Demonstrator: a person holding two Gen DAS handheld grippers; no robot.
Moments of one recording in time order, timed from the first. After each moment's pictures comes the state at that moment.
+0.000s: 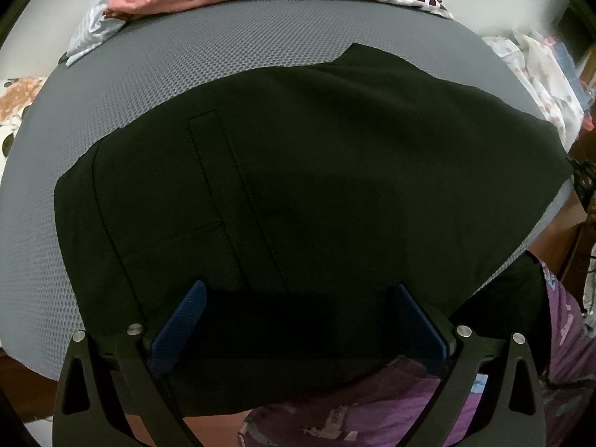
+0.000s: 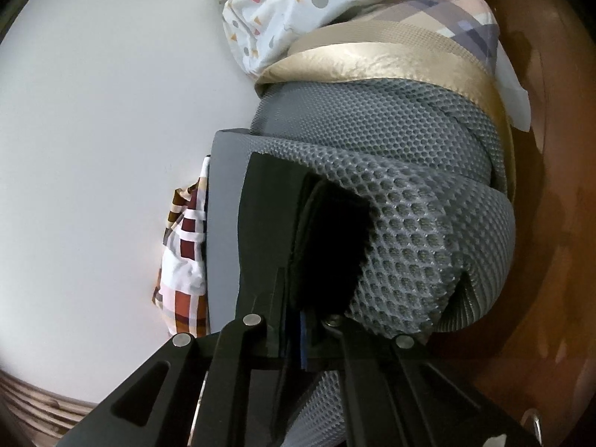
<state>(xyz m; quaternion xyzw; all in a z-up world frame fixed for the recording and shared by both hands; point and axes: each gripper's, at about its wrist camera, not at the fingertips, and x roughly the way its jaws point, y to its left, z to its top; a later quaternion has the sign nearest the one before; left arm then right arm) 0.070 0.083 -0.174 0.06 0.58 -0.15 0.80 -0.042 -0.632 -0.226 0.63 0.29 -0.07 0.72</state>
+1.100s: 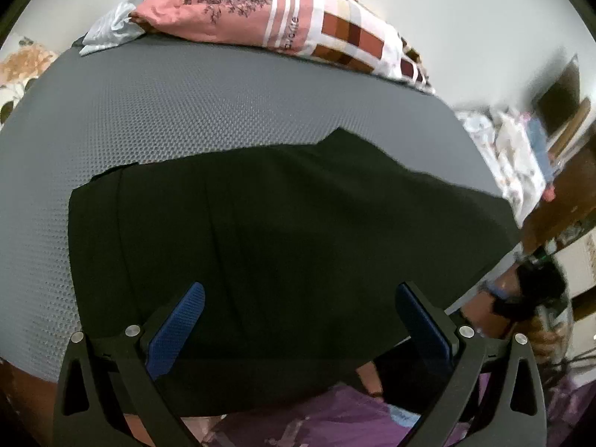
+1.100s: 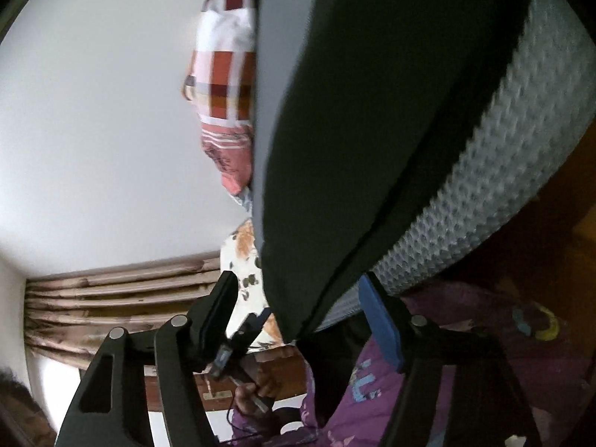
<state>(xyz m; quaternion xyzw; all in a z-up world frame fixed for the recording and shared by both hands) 0.075 0.115 -0.126 -0.09 0.52 -0.19 0.83 -0.018 -0.336 -0.226 0.62 0.44 0.20 0.62</state>
